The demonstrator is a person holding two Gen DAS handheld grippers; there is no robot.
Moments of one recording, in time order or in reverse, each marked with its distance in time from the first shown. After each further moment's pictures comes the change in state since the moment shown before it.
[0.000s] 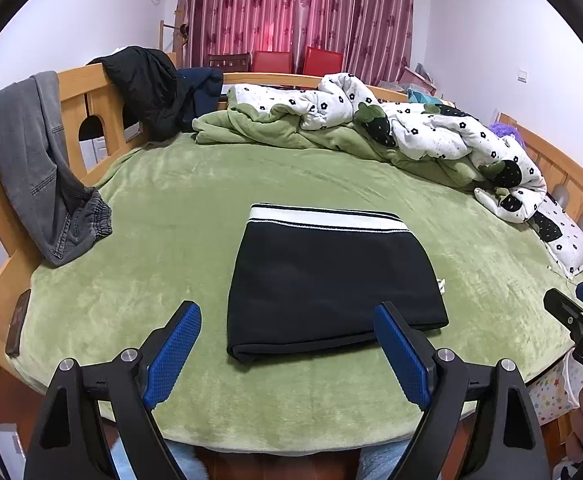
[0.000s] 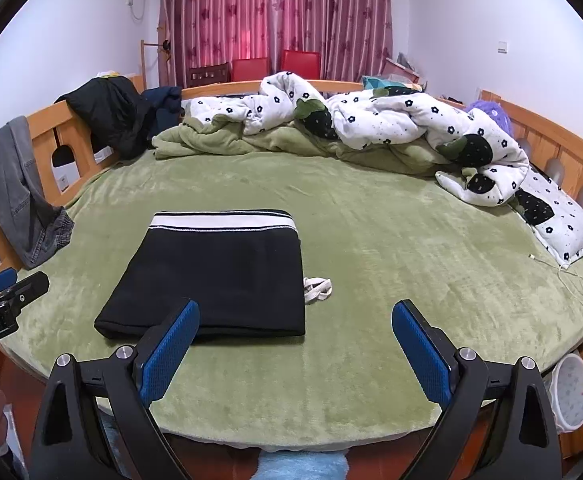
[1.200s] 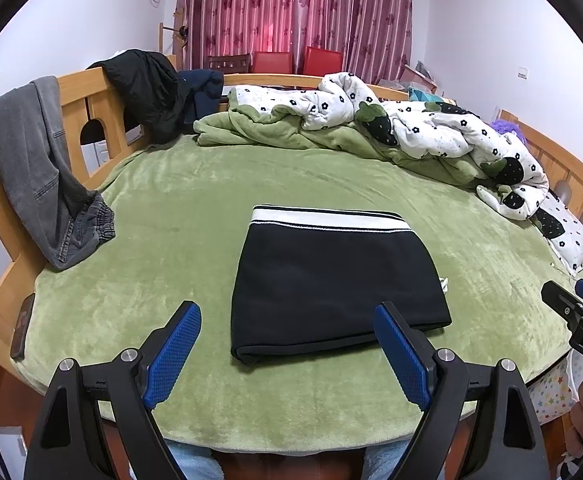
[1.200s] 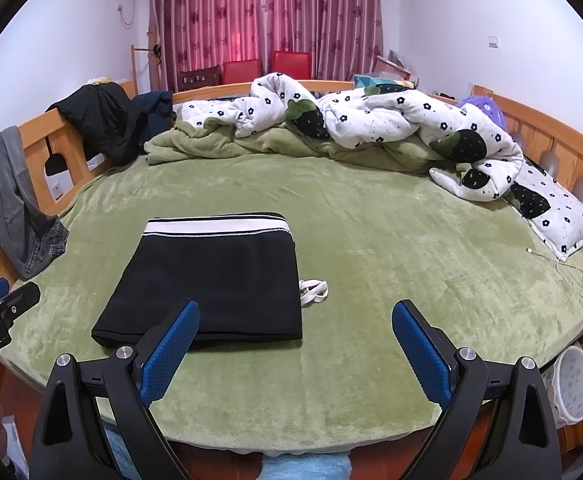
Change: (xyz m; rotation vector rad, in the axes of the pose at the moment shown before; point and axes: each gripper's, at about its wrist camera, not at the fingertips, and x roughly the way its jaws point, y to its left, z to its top) left arm 0.000 0.003 0.003 0.010 0.004 0.017; right arm 0.008 -0.009 0.003 0.030 0.006 -0.008
